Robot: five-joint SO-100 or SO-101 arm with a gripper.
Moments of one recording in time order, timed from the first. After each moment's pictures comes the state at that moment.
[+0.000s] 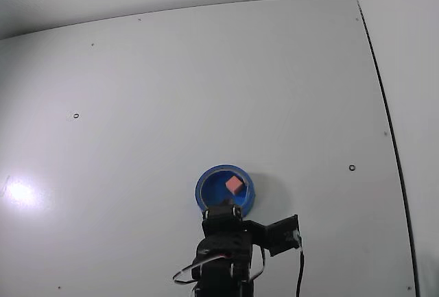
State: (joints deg) arm 4.7 191.3 157.5 71.5 7.8
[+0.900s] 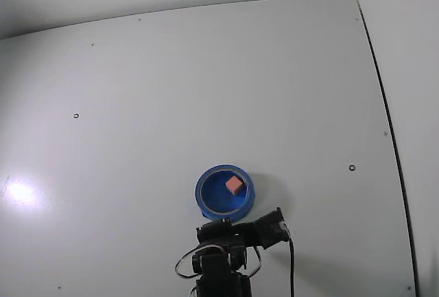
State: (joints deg) arm -3.8 190.4 172.5 71.5 3.4
